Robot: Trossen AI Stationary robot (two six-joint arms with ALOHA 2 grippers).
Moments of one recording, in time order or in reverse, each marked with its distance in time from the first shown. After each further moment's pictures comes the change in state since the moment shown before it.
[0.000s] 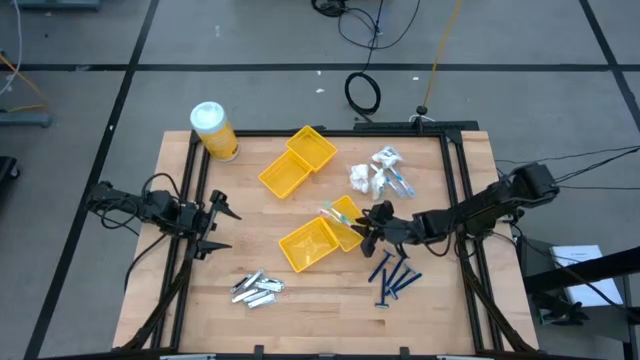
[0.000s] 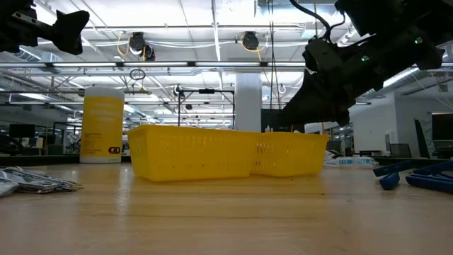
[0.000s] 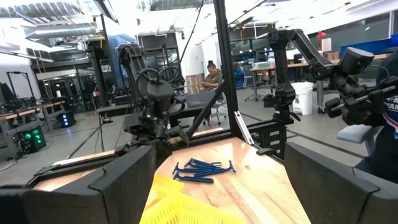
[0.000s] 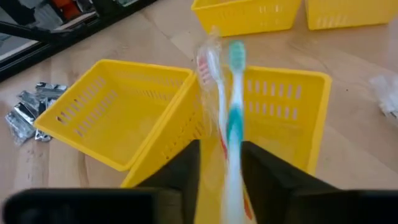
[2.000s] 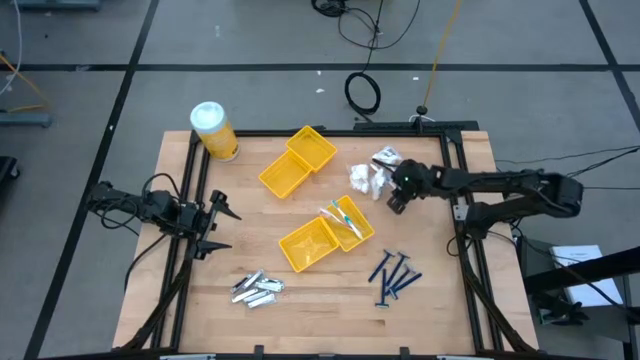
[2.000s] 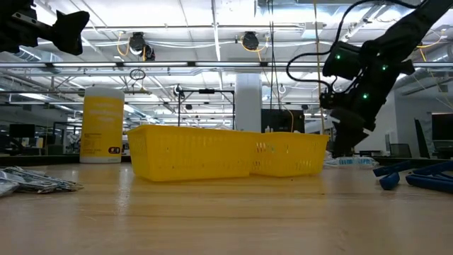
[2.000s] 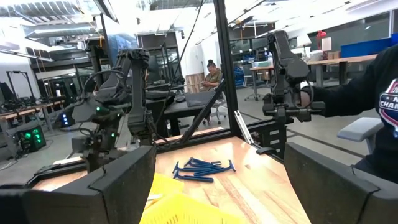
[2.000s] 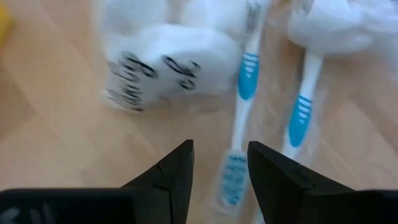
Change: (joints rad) left arm 0.000 0.000 0.000 -0.003 0.000 0.000; right arm -0.689 -0.252 -0.031 -0.701 -0.366 -0.438
